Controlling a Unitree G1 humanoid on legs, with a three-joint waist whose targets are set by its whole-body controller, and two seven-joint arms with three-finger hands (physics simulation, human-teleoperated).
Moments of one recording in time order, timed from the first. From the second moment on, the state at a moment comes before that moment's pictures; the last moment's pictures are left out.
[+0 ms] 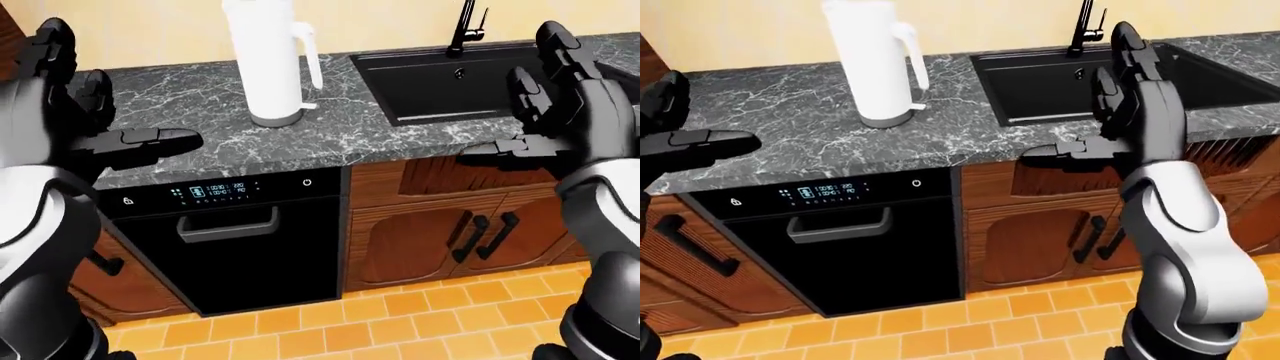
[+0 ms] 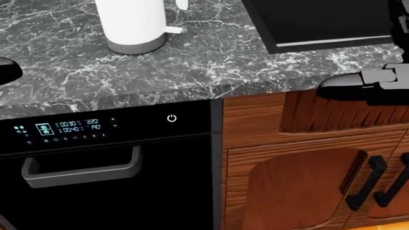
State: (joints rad) left arm -0.58 0.54 0.44 -0.62 -0.59 1.05 0.31; right arm -0.54 -0.47 -0.37 -0.58 0.43 0.92 -0.06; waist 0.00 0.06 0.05
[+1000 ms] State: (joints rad) left arm -0.62 0.63 0.44 -0.63 -0.73 1.03 0.40; right arm -0.58 -0.53 -0.39 -0.59 0.50 0.93 -0.10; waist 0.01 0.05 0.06
